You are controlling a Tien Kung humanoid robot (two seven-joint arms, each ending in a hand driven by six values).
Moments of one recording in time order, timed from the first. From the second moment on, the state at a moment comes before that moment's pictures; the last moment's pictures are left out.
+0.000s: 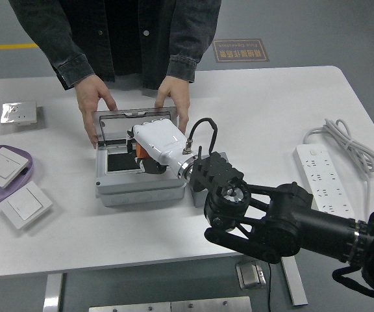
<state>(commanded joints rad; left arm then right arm) 0.03 0.30 -0.13 -0.29 0.16 0.02 0.21 0.78 -0.04 0.35 1.27 -1.99 -0.25 -0.41</state>
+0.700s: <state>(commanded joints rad) 0.03 0.30 -0.13 -0.29 0.16 0.02 0.21 0.78 -0.04 0.35 1.22 -1.94 -0.32 -0.35</state>
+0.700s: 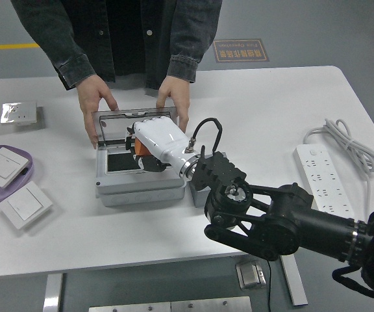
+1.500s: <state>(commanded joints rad) 0.03 0.30 -0.13 -0.29 0.17 0.02 0.21 0.77 -0.05 0.34 1.22 -1.94 -0.33 -0.33</state>
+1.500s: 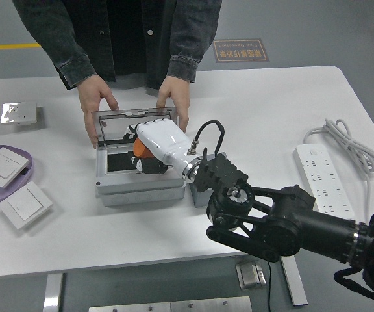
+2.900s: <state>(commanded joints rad) 0.02 0.32 -0.14 -0.29 0.18 0.01 0.21 0.98 -0.15 0.33 1.10 -1.38 -0.39 -0.21</state>
